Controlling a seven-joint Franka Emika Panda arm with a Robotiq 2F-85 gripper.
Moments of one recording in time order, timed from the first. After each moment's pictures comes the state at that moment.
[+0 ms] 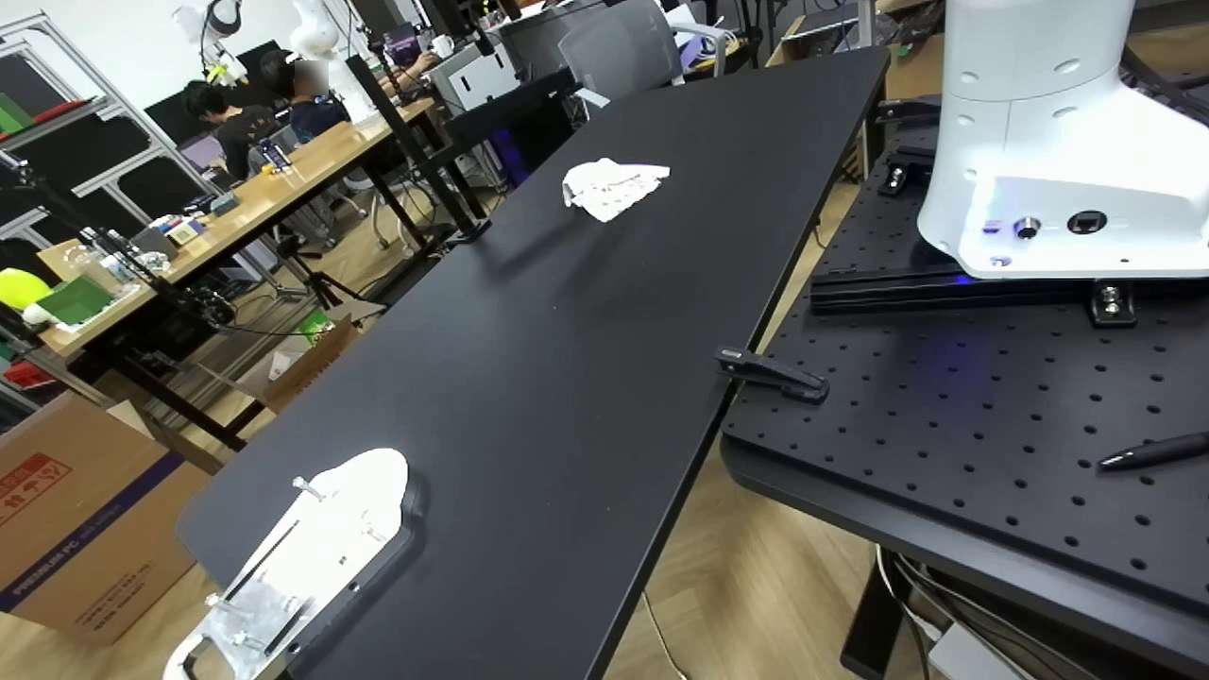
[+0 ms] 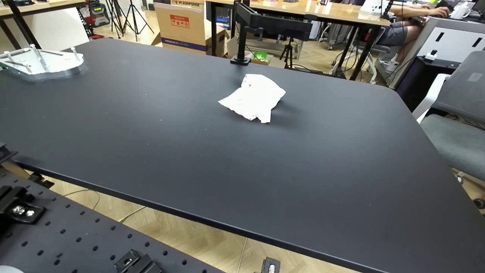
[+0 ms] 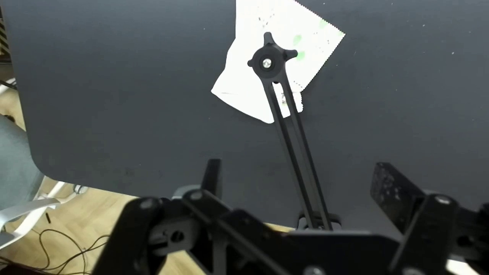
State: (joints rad) arm 0.00 0.26 -0.02 -1.76 -0.21 2.08 -0.10
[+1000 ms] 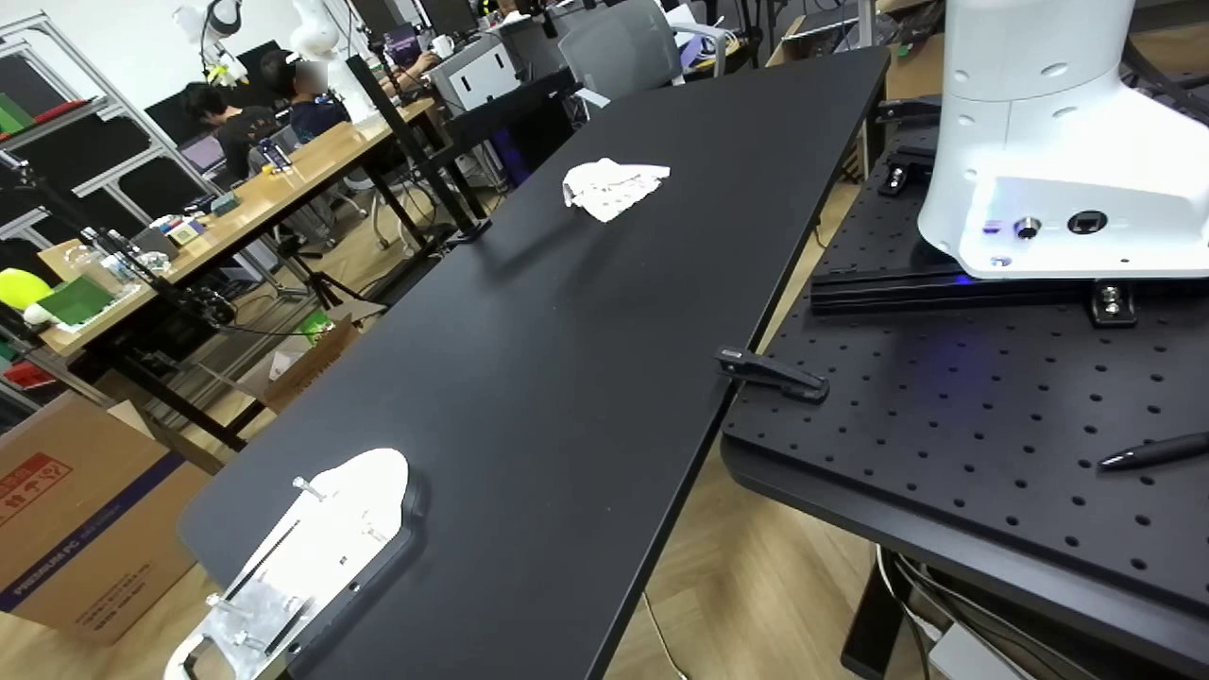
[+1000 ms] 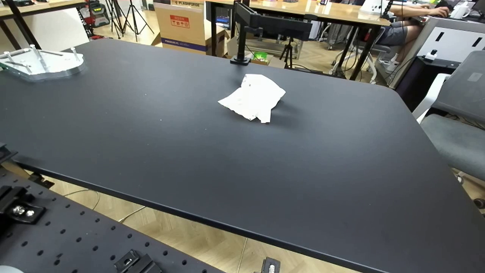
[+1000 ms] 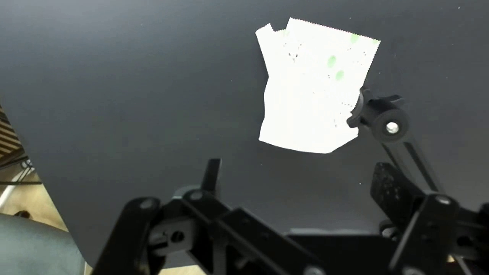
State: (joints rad) arm -0.14 0.23 -0.11 -1.89 -0.03 2.17 -0.10
